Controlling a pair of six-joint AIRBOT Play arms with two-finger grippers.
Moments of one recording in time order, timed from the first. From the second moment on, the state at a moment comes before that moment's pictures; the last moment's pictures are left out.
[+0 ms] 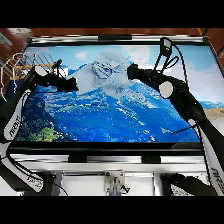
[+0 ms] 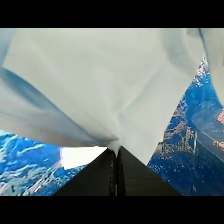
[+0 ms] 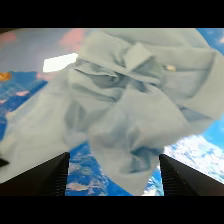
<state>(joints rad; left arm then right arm) -0.02 -1.85 1.65 0.97 -1.05 -1.40 0.30 -1.33 1.19 -1.25 0.41 1.78</state>
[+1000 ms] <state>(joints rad) -0.06 -1.78 1.65 0.98 -1.02 -1.35 0.09 -2.09 1.72 -0.52 1.00 1.65</state>
